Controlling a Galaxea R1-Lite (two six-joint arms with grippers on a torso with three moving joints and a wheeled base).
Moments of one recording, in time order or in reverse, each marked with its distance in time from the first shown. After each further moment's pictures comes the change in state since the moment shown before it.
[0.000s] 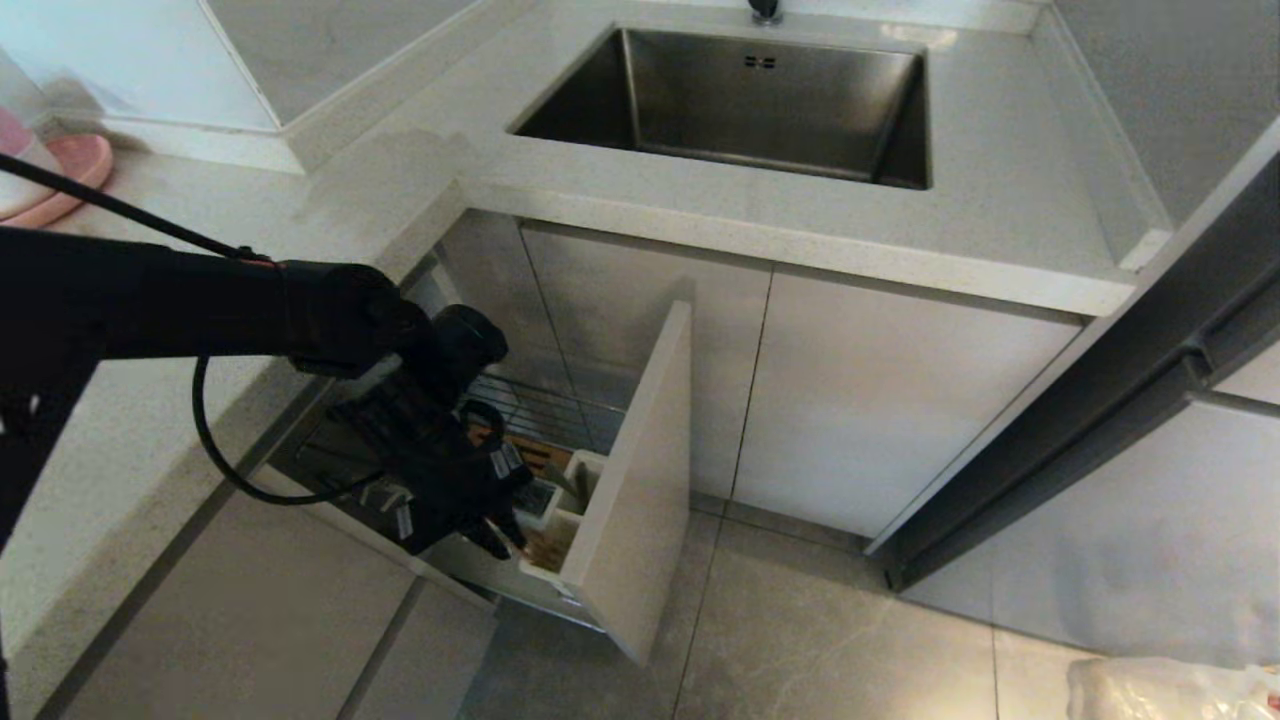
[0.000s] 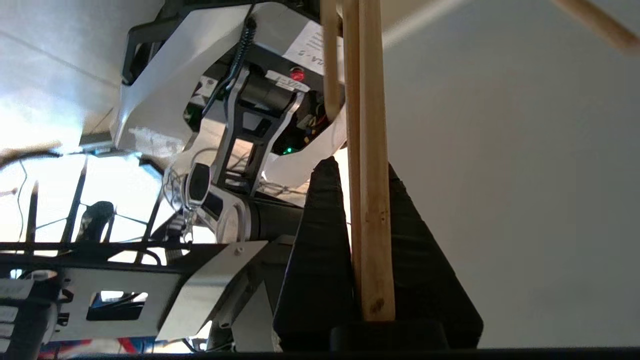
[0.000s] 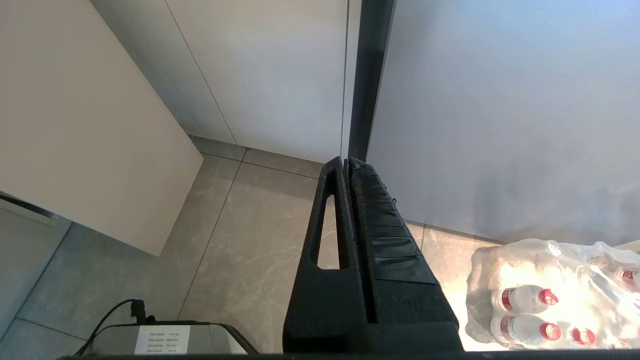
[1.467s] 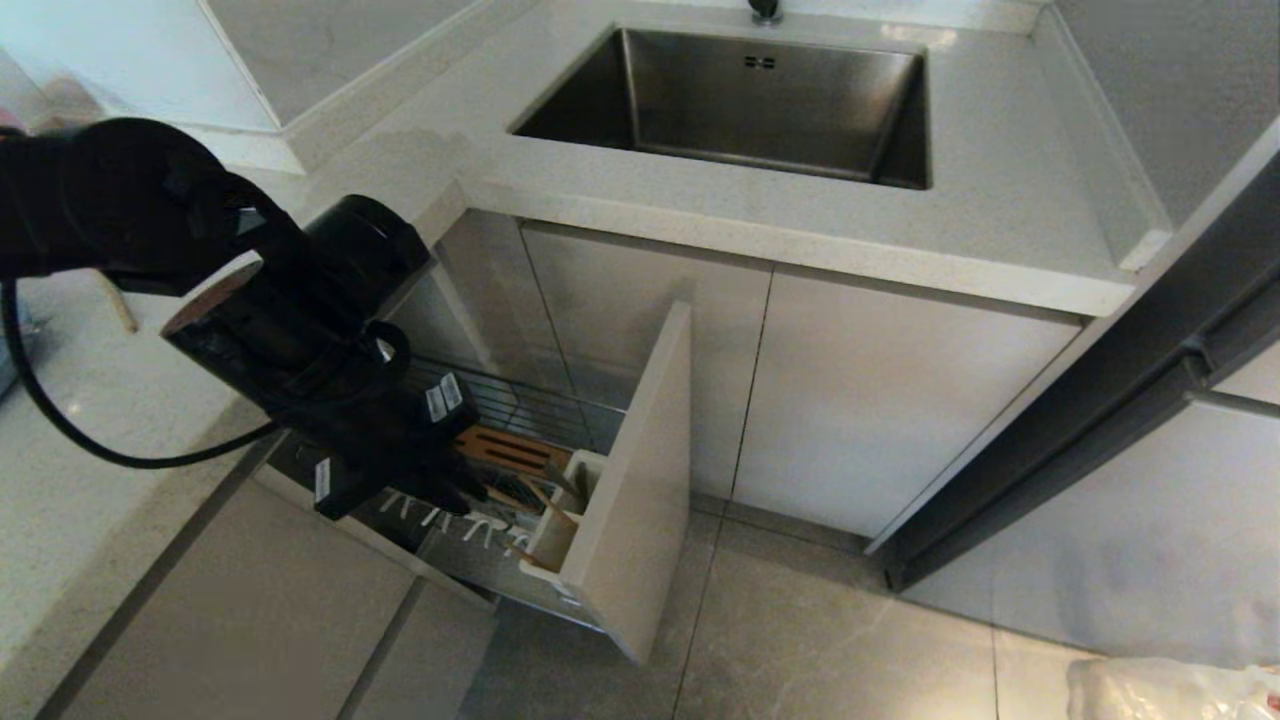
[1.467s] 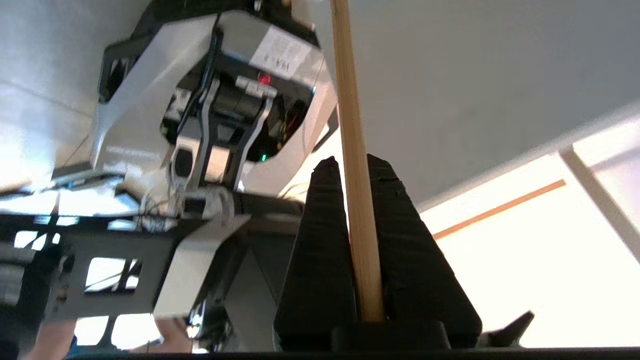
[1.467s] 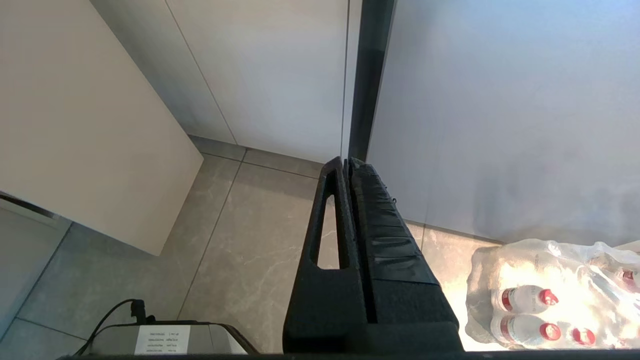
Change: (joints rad) left arm -0.020 -0.209 -0.084 0.141 -0.005 -0.018; right arm 0.000 0.000 0.000 0.000 0.000 0.000
